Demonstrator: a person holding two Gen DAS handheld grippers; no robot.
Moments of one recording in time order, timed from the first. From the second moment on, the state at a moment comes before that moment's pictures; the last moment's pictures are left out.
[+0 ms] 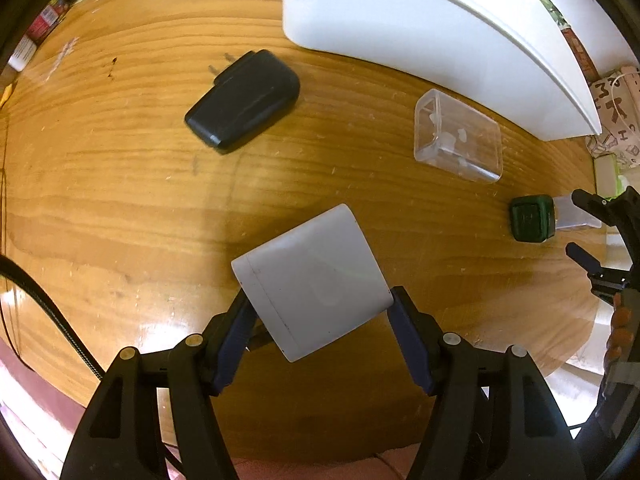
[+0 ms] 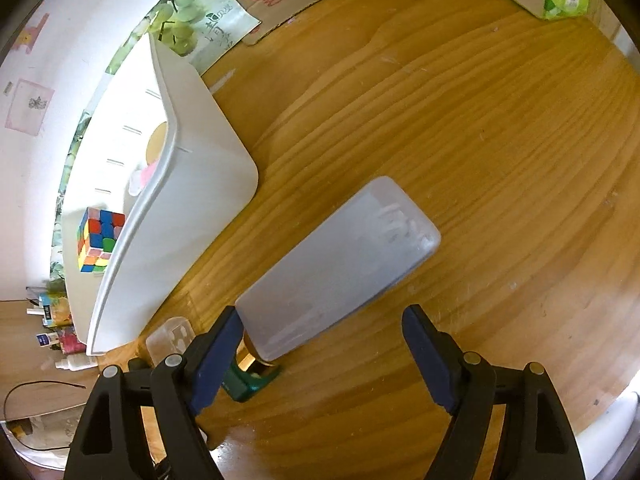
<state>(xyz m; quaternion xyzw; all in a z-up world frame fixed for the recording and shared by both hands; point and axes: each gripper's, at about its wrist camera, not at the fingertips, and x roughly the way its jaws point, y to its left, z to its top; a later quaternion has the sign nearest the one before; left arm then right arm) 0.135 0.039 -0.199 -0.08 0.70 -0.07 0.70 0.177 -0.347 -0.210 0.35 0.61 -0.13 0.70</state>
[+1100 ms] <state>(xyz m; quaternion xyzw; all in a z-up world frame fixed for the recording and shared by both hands) 0.127 -0.028 -0.169 -0.16 0.70 -0.02 0.70 0.176 -0.390 -0.184 0.29 0.65 0.00 0.70</state>
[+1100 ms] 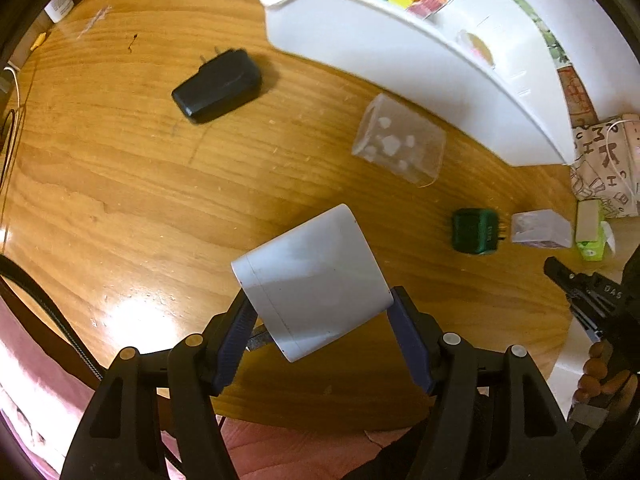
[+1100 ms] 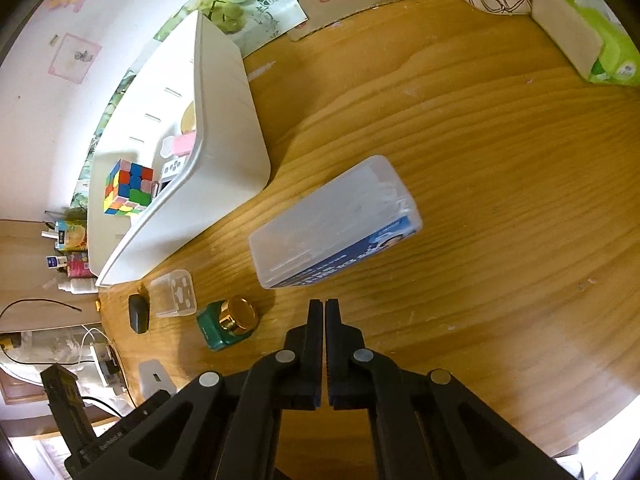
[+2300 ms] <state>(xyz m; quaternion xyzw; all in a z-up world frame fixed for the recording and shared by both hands) 0.125 0.013 -0.122 -0.15 0.67 -0.01 0.73 0.206 -0.421 -0.212 0.41 0.63 -0.12 0.64</state>
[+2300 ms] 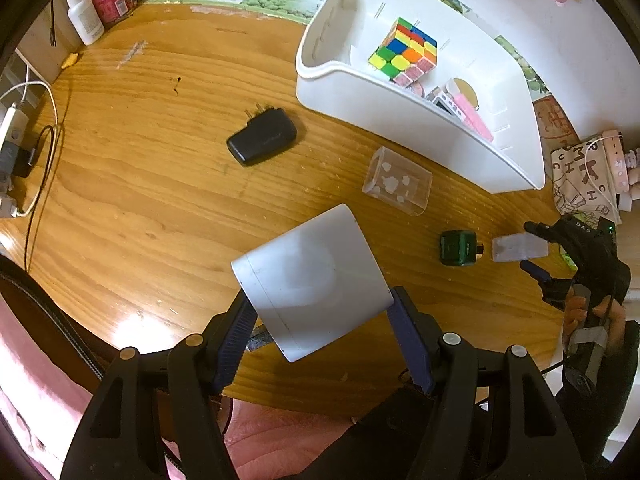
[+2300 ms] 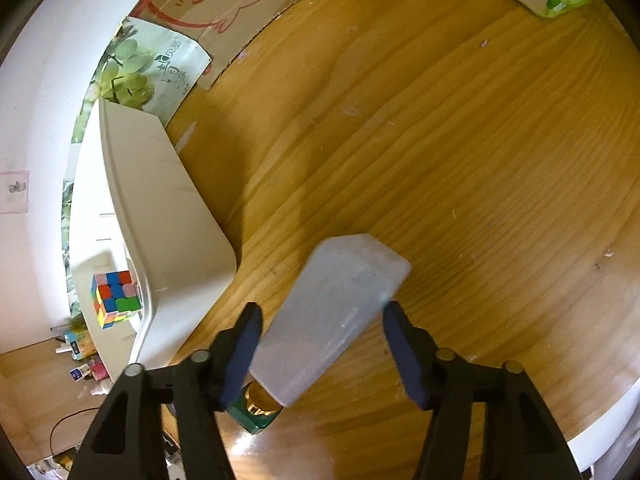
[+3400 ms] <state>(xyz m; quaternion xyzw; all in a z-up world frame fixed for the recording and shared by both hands) 0.247 -0.010 -0.075 -0.07 0.56 -0.25 0.78 0.169 -0.431 -0.143 0.46 0.50 -0.17 0.71</state>
